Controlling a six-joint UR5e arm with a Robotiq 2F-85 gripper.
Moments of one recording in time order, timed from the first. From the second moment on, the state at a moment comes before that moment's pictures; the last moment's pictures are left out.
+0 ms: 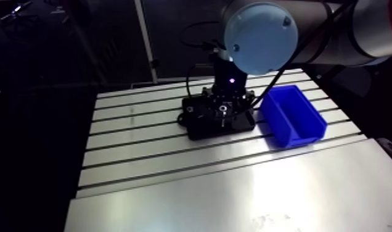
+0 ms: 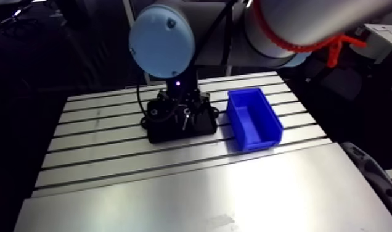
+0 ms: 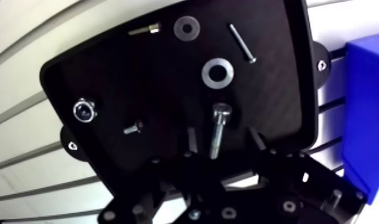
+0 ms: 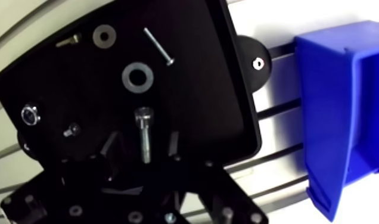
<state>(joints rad) -0.22 -1.14 1.90 -2.20 -1.59 -1.47</state>
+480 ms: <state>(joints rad) -0.22 -1.14 1.90 -2.21 -1.59 -1.47</state>
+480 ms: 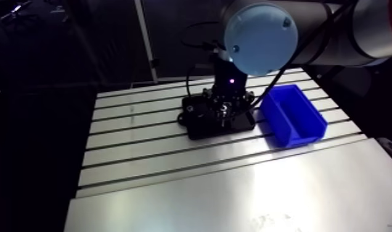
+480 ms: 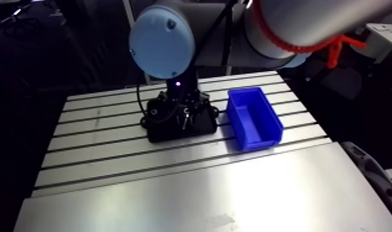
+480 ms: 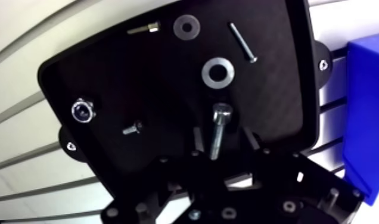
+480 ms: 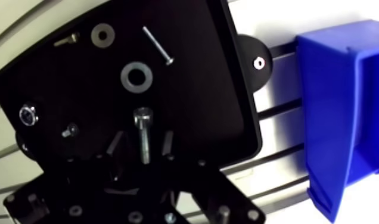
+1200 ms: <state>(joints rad) -0.22 -1.14 1.90 -2.21 -1.59 -1.47</state>
